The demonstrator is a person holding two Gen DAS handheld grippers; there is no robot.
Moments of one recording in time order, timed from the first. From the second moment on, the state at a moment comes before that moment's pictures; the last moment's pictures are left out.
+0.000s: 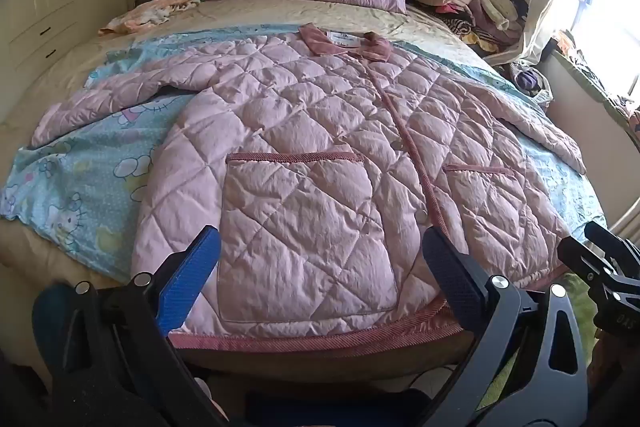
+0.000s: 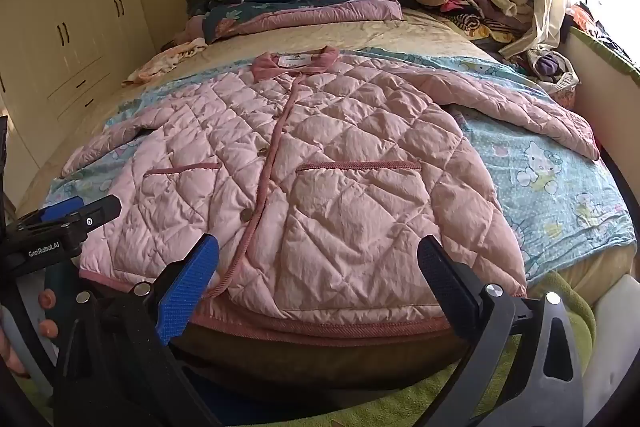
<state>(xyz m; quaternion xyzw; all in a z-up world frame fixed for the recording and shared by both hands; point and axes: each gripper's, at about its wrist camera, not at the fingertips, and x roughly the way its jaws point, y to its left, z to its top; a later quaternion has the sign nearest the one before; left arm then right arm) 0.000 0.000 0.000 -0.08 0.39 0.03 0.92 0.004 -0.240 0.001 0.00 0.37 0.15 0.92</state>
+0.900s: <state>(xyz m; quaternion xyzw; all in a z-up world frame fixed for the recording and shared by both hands) 0.001 -0.001 -0.001 -0.08 0.39 0.04 0.92 0.002 -0.240 0.003 -0.01 0.37 0.14 0.92</state>
